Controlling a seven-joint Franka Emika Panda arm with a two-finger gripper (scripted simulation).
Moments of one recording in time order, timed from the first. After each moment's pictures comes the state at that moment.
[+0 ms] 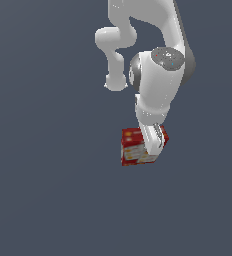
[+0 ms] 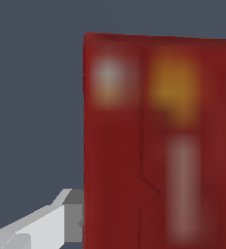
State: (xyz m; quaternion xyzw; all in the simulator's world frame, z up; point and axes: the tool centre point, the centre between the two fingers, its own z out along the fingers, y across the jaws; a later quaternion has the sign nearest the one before) arm 0.024 0.105 0.204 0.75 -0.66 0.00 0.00
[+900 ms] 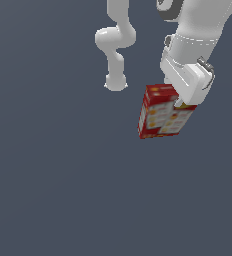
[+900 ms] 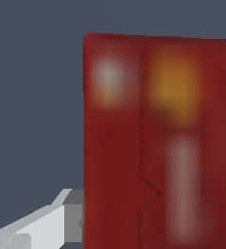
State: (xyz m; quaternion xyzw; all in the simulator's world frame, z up) arm -0.032 0.175 0.353 0.75 -0.66 0.00 0.00
